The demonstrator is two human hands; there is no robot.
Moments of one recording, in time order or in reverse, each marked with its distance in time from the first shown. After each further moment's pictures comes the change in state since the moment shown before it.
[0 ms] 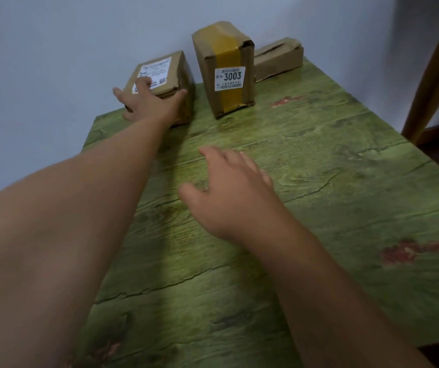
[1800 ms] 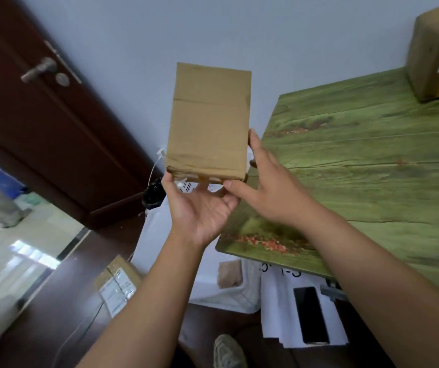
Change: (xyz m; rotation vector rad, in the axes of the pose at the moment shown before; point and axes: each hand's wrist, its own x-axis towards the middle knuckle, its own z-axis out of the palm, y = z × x) left_hand -0.217 -0.214 -0.250 -1.759 -0.229 -0.436; right_hand -0.044 -0.137 0.127 0.352 -0.171 -0.630
